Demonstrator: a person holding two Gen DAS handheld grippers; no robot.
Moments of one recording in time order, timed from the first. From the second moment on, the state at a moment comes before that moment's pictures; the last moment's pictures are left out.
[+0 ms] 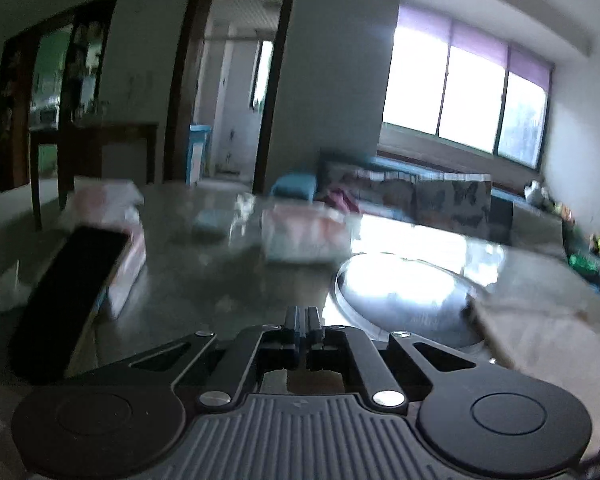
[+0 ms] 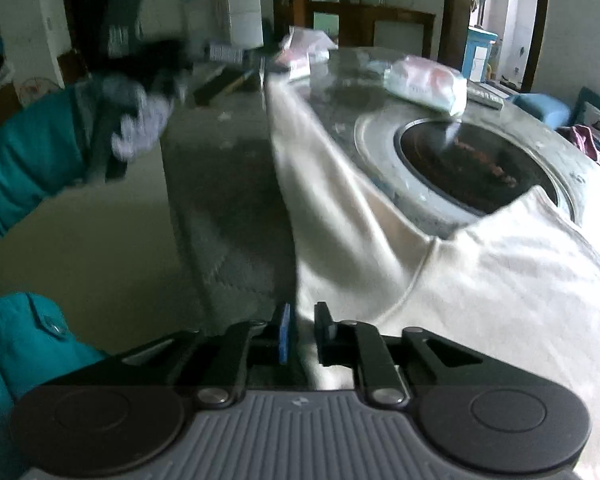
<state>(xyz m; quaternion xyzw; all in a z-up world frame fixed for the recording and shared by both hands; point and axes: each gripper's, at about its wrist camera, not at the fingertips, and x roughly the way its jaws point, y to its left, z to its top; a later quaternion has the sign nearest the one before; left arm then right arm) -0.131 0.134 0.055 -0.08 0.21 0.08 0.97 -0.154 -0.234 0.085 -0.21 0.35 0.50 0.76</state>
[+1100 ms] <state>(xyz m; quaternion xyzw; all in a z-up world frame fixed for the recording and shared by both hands) -0.081 0.117 0.018 0.01 0.29 0.07 0.95 -0.142 -0.207 0.080 -0.15 0.36 0.54 0.75</state>
